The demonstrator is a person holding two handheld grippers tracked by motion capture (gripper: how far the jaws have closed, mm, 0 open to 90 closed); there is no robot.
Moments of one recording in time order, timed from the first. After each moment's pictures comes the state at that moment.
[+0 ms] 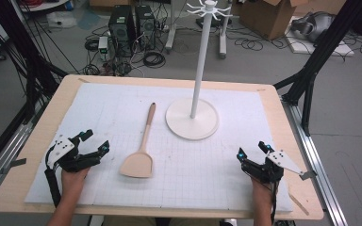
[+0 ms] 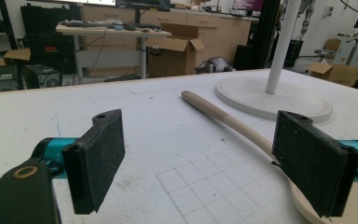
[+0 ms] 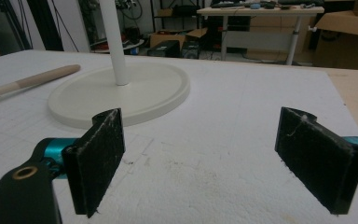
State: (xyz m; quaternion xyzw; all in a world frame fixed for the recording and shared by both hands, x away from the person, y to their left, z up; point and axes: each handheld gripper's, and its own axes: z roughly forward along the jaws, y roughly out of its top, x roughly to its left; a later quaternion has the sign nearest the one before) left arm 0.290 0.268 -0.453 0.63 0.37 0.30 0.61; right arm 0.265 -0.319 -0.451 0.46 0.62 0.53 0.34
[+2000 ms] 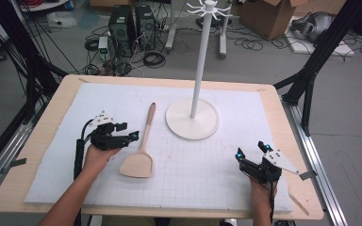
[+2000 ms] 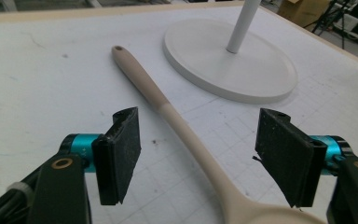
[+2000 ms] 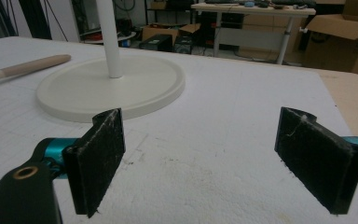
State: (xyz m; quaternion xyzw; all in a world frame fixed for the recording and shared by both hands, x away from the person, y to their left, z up) left arm 0.354 0.186 -0.416 0.74 0.42 0.13 0.52; right arm 0.266 -0.313 -0.450 0.46 0.63 0.50 0.36
